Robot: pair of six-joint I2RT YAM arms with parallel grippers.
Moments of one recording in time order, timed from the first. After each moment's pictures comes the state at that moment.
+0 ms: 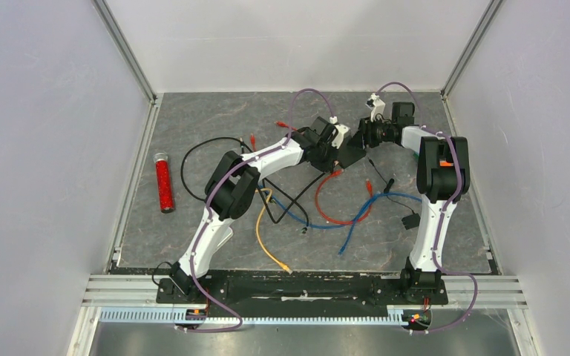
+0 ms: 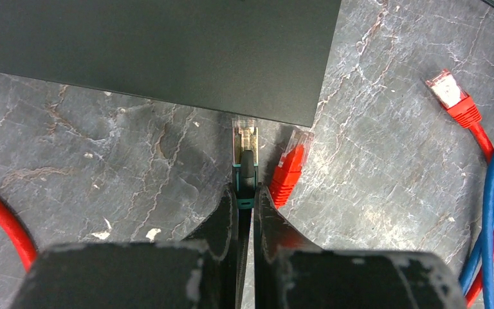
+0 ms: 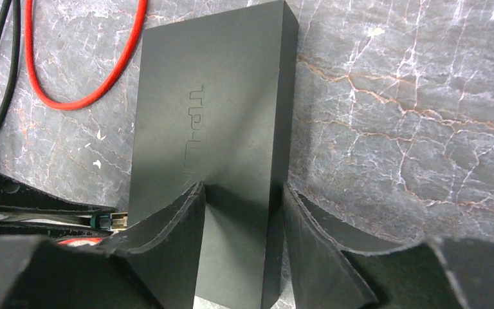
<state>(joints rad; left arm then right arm) -0.75 2.37 1.90 -0.44 0.19 -0.09 -0.03 2.20 1.46 -0.11 -0.82 -0.17</state>
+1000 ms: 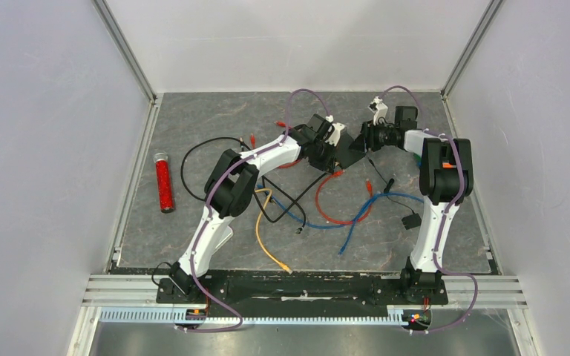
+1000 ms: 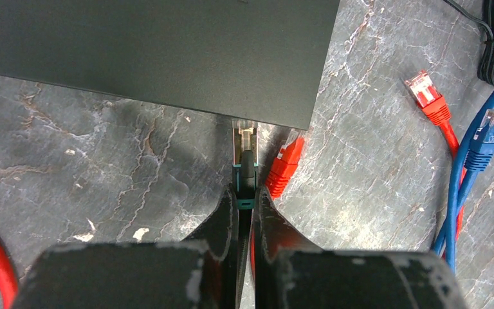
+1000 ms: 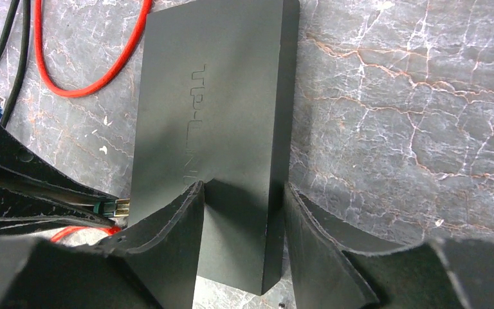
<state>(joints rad) -0.72 2.39 1.93 -0.47 0.30 -0.16 -0.04 2.17 1.39 -0.08 -0.85 -0.17</state>
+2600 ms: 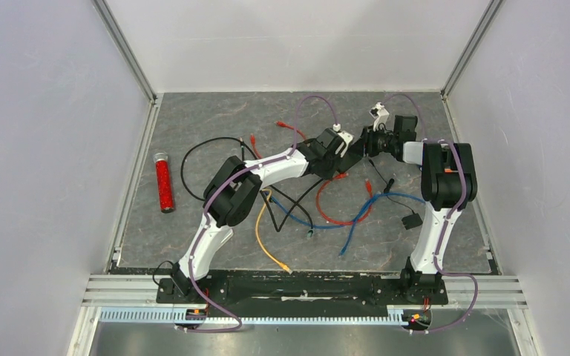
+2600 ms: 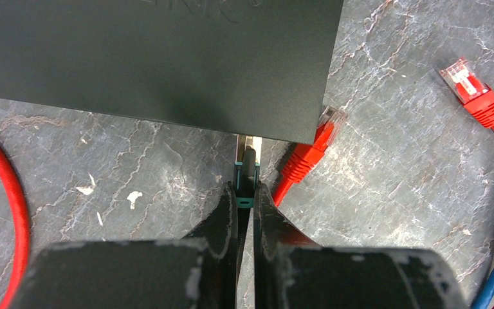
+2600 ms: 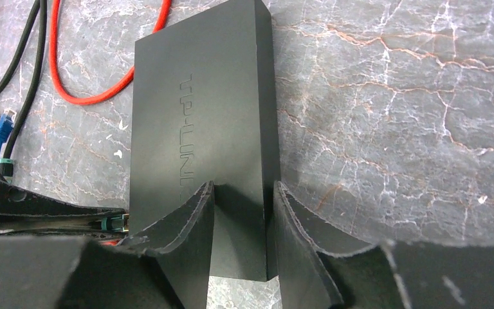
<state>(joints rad) -0.83 2.30 1.77 -0.36 -0.02 -0.14 -0.02 2.09 1.19 0.16 -0.83 -0.05</state>
